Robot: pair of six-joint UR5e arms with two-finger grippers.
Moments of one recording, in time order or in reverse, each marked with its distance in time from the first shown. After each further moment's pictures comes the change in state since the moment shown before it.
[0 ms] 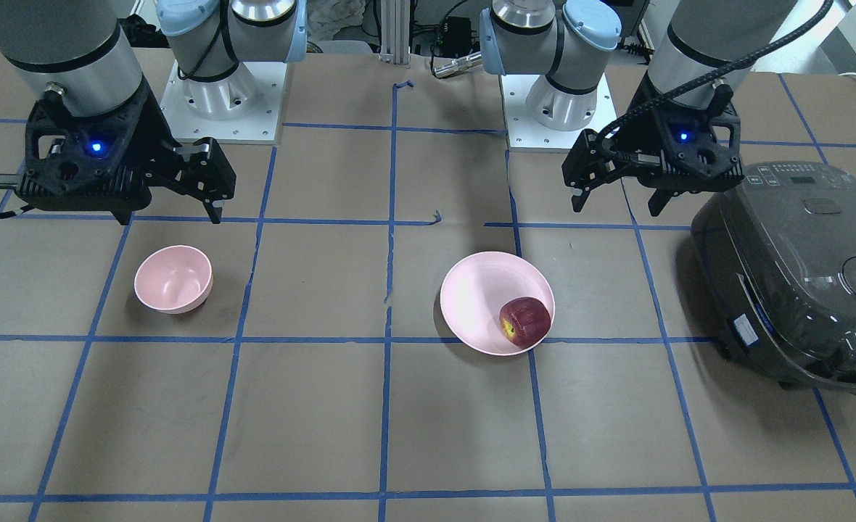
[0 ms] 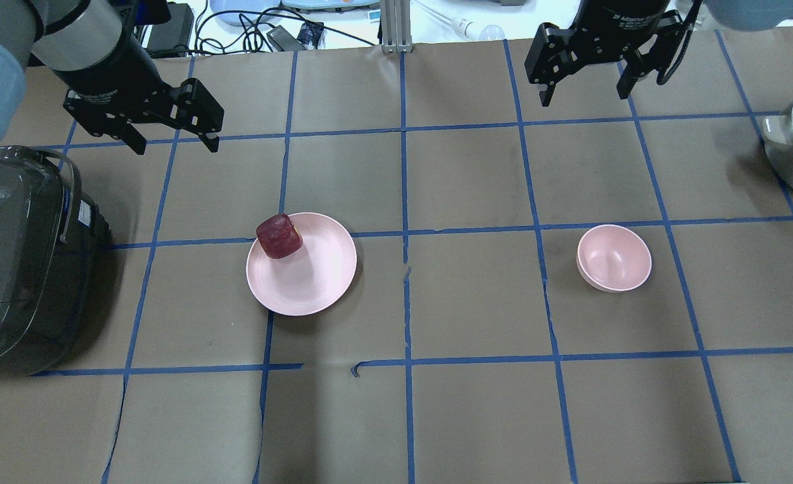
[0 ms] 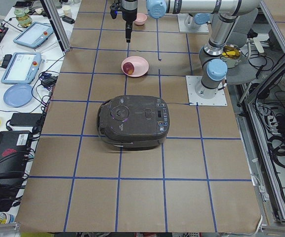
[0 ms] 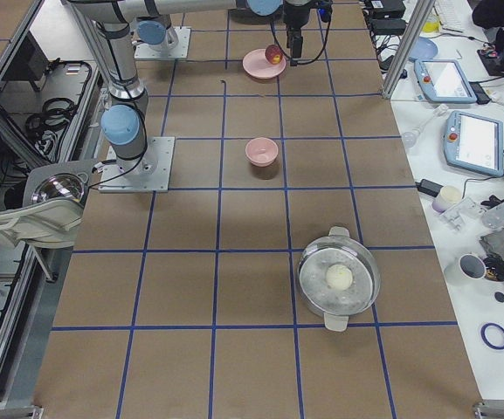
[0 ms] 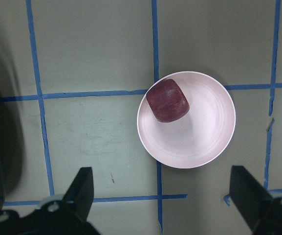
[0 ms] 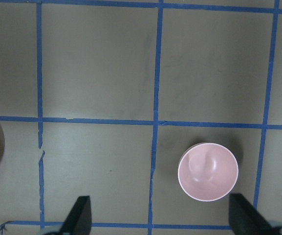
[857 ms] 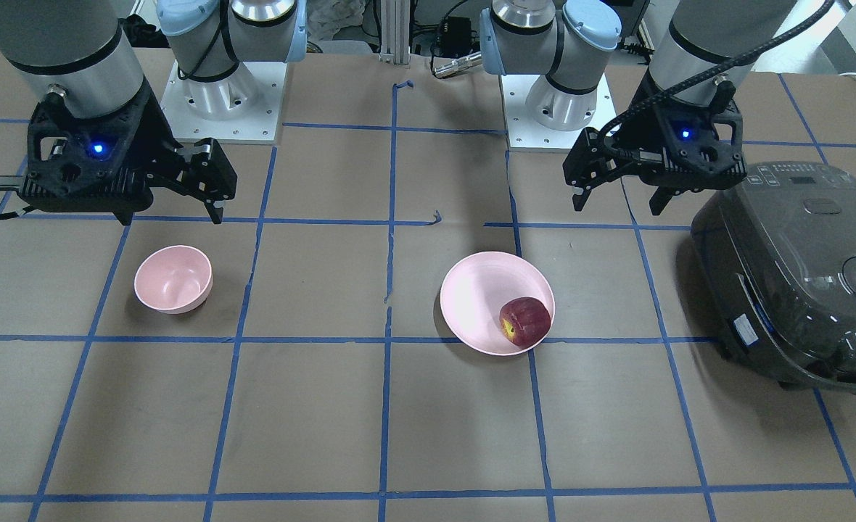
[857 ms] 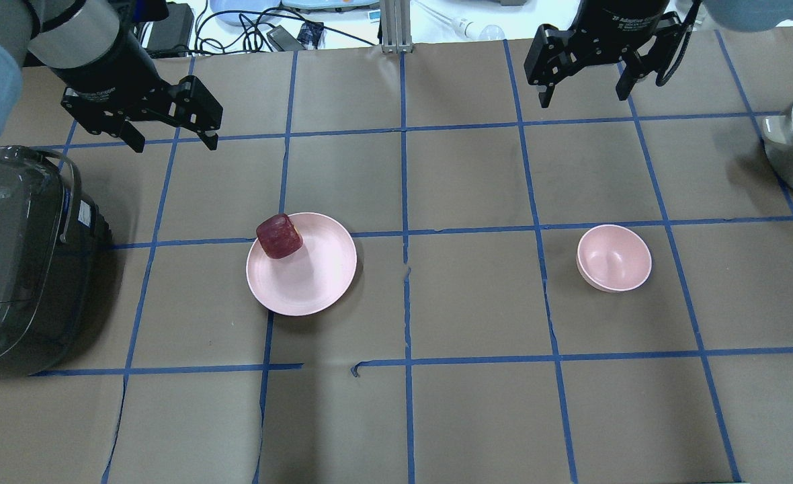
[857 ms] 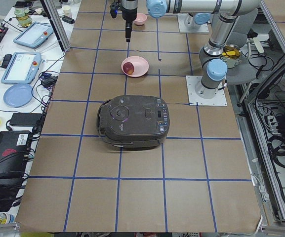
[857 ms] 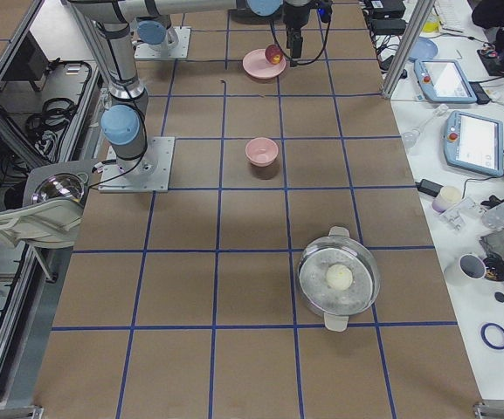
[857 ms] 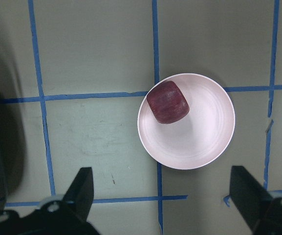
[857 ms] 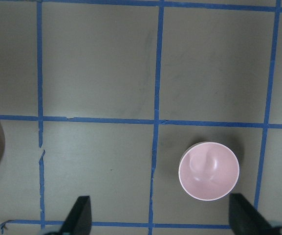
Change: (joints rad) left arm 0.000 0.001 0.003 0.000 0.000 -0.002; right arm 0.000 0.001 0.002 0.002 0.002 0.000
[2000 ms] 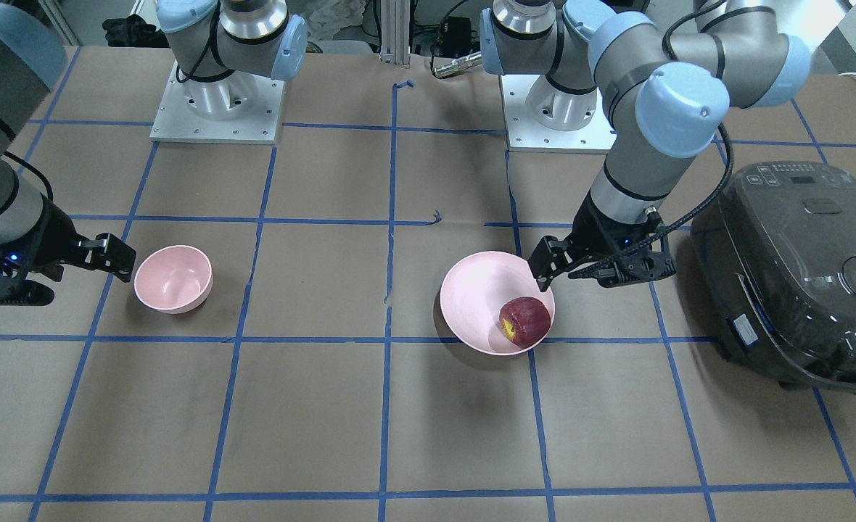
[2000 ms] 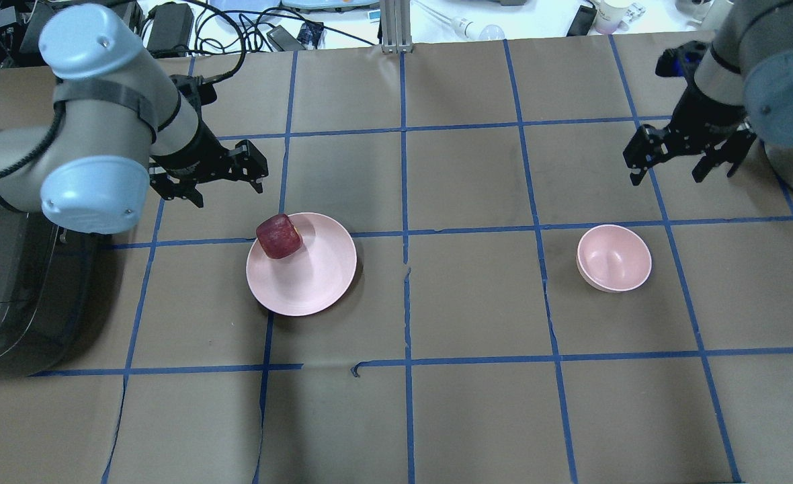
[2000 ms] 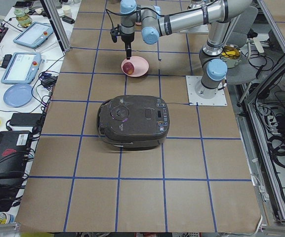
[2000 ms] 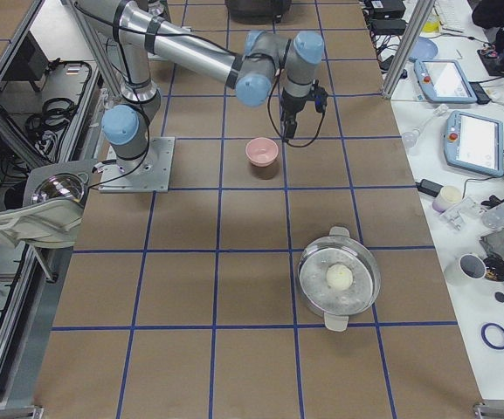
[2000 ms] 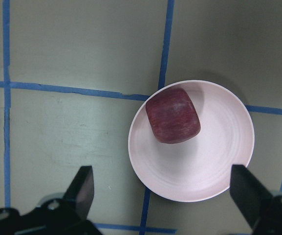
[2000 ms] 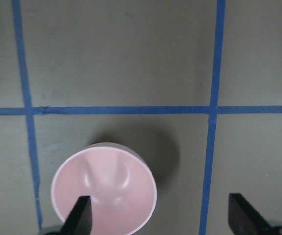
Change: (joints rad) left arm -0.003 -0.125 -0.322 0.460 -0.045 -0.289; right arm -0.350 0.048 0.446 -0.383 -0.020 -0.304
